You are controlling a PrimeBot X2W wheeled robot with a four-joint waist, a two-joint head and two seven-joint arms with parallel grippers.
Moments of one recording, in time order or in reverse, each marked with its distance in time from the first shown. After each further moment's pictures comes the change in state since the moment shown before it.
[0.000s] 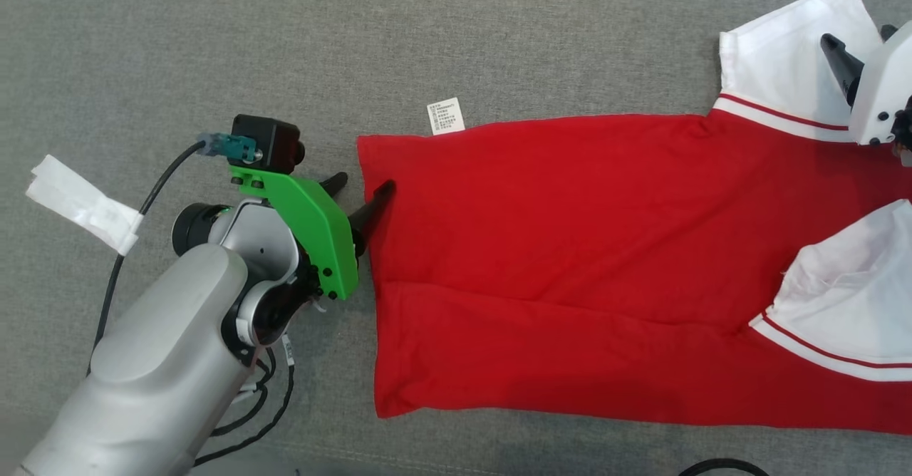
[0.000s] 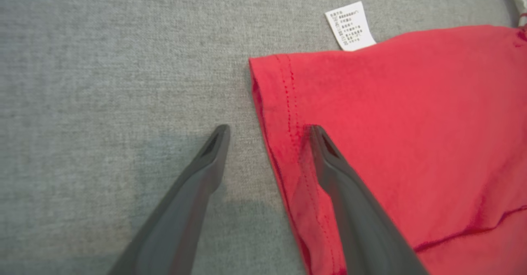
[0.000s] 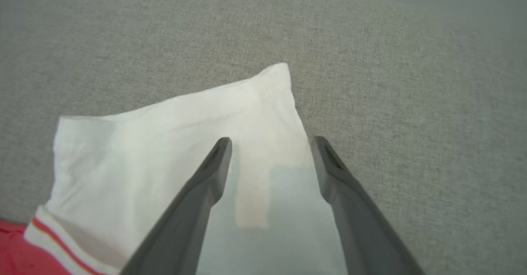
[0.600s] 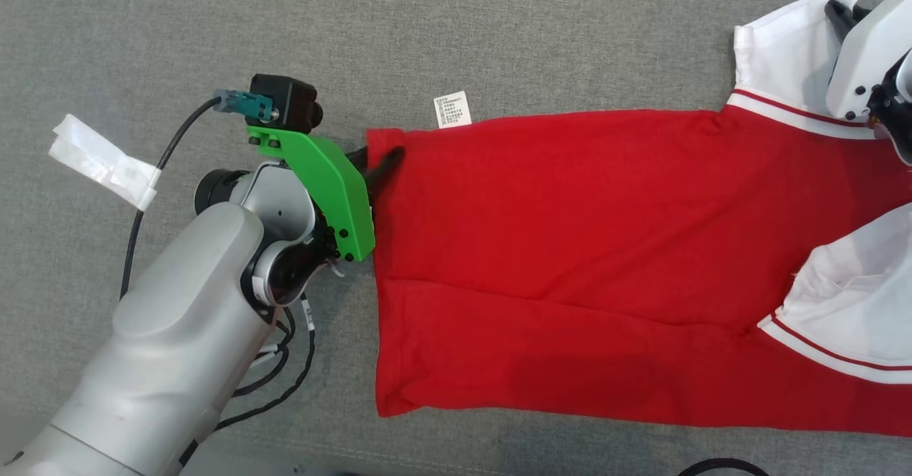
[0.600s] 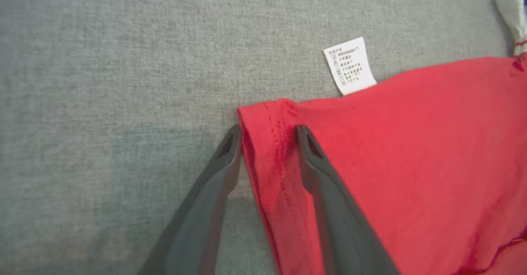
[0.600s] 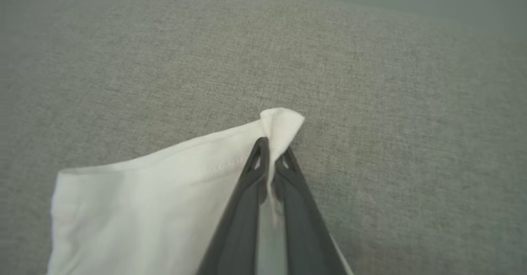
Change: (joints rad) left arm -0.107 -0.103 -0.008 0.157 -0.037 -0.108 0.001; right arm -0.133 0.028 0.096 0.199 0.043 0.000 -0.155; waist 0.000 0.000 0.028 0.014
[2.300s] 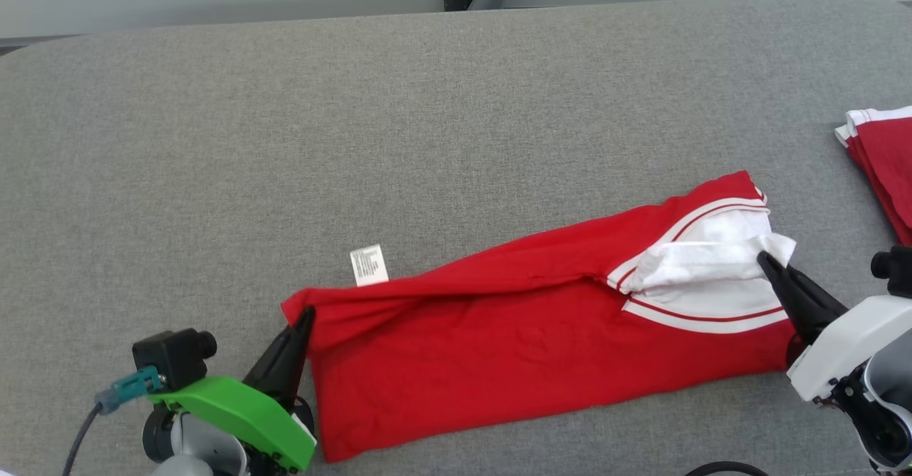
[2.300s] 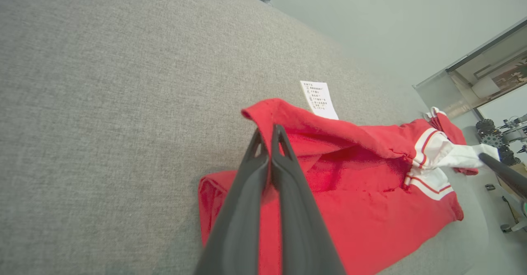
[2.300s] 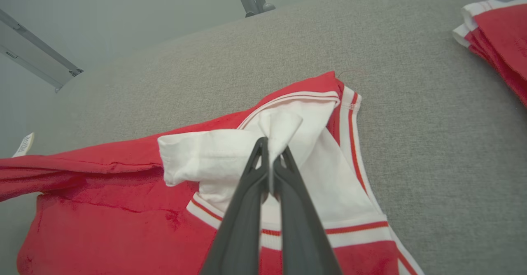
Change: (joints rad) left arm 0.639 0.191 0.183 -0.455 -0.067 0.122 -0.478; right arm 0.857 0.000 -0.122 -0.673 0.327 0.000 -0.187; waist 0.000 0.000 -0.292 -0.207
